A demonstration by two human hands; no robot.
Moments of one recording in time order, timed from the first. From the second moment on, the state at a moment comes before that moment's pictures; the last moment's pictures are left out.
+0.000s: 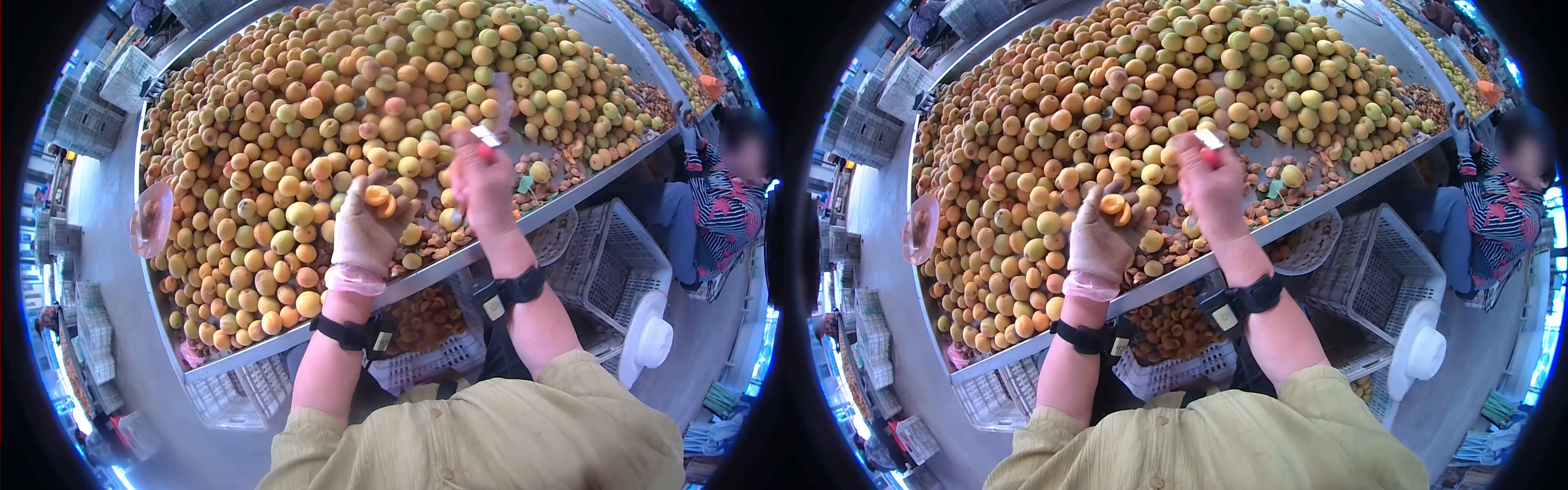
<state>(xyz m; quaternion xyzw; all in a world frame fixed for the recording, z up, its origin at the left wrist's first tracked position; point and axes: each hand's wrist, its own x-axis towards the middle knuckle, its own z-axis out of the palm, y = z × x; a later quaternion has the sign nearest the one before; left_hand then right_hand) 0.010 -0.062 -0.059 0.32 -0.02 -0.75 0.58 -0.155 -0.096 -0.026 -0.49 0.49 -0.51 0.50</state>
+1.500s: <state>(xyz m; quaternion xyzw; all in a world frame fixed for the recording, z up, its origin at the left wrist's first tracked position) 0.089 -0.063 -0.094 0.58 -0.32 -0.36 0.66 -0.131 -0.060 -0.062 -0.81 0.51 -0.09 0.29</state>
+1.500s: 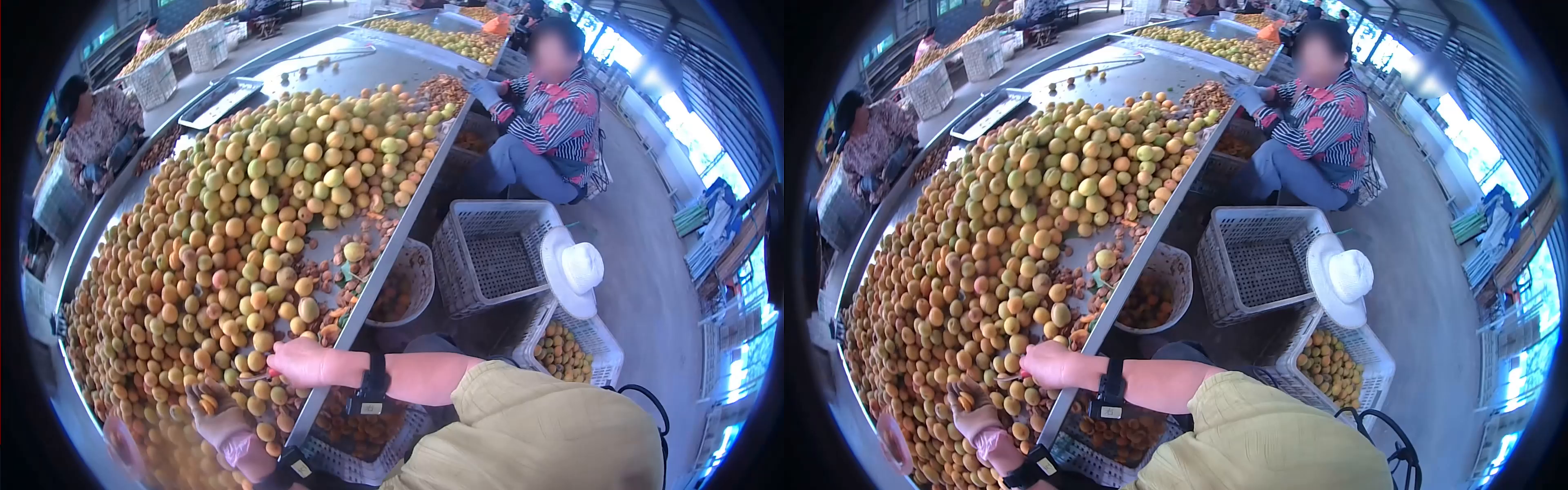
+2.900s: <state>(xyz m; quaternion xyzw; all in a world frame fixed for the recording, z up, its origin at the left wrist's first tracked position) -0.004 -0.037 -0.051 0.42 -0.13 -0.69 0.58 -0.165 -0.091 -0.030 -0.18 0.37 -0.61 0.68</state>
